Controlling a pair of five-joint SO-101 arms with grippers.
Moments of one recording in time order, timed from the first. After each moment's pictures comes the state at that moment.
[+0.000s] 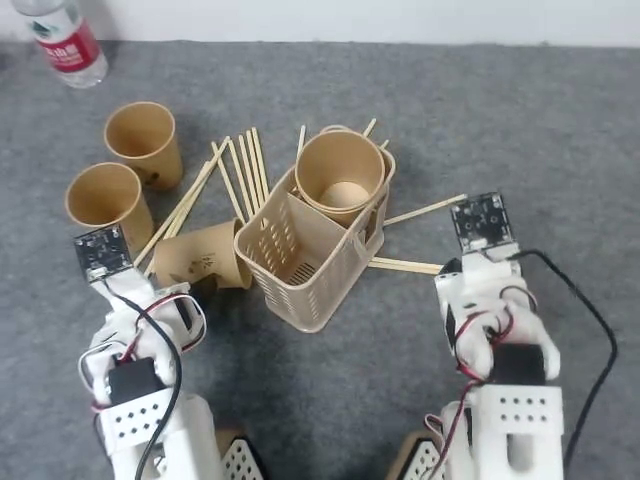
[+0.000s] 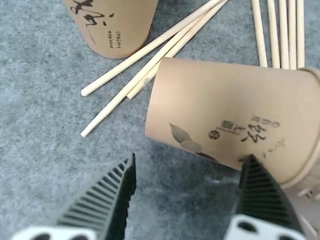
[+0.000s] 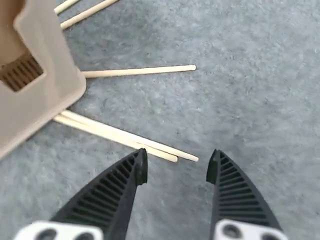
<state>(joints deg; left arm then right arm) -25.6 -79.0 88.3 50.4 0.9 -2.5 -73.1 73.2 51.7 12.7</state>
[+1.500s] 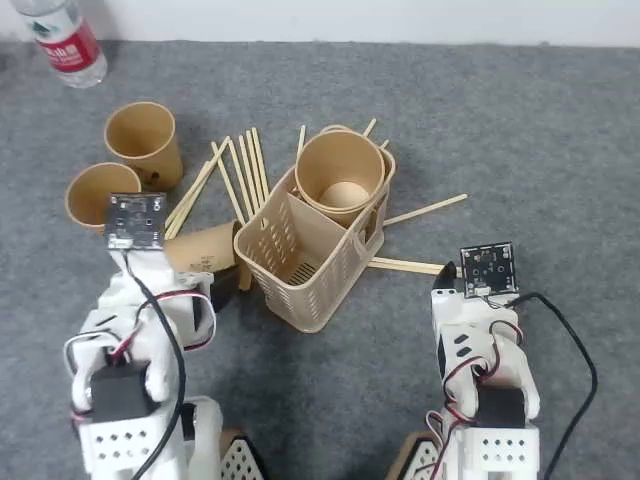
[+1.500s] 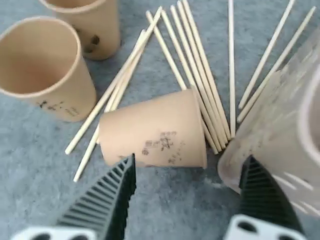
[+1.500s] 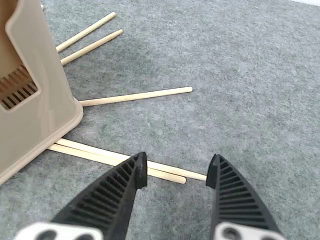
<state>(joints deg) -12.9 -79.0 63.6 68.6 -7.2 -2.5 -103.0 95.4 48.6 7.8</state>
